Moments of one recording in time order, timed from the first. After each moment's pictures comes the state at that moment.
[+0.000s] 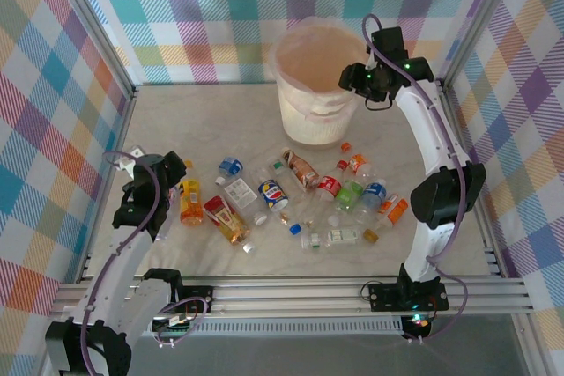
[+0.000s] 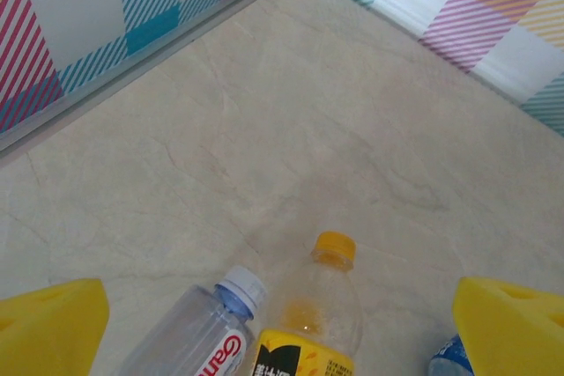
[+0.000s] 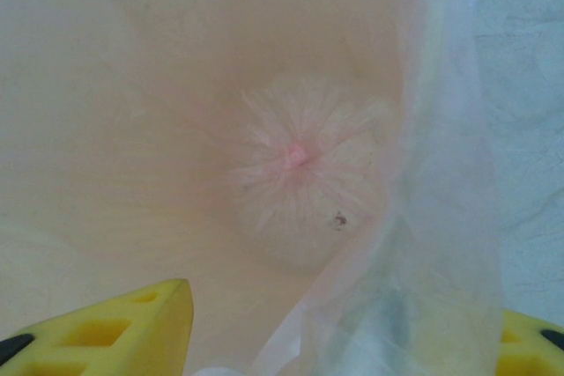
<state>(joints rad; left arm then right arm) -0.07 0.85 0.65 -0.39 -0.43 -0.58 0.25 1.88 2.07 -1.02 -0.13 0.49</state>
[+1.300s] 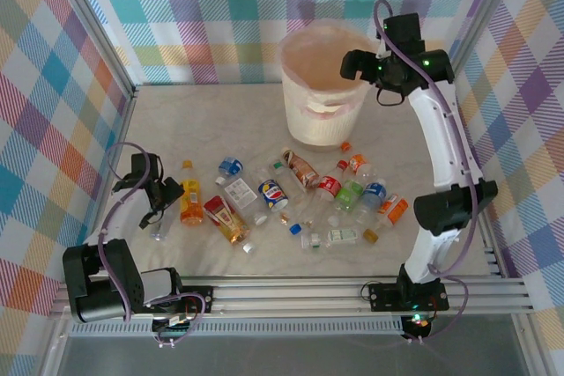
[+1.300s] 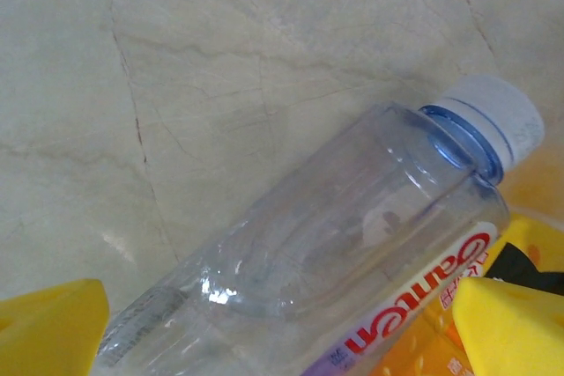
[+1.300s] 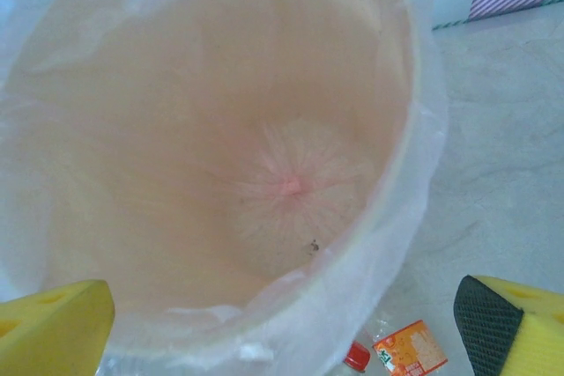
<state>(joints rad) 0.19 1.24 0.70 -0.66 -0.14 -0.63 0.26 1.80 2.23 -1.16 -0.02 0.38</state>
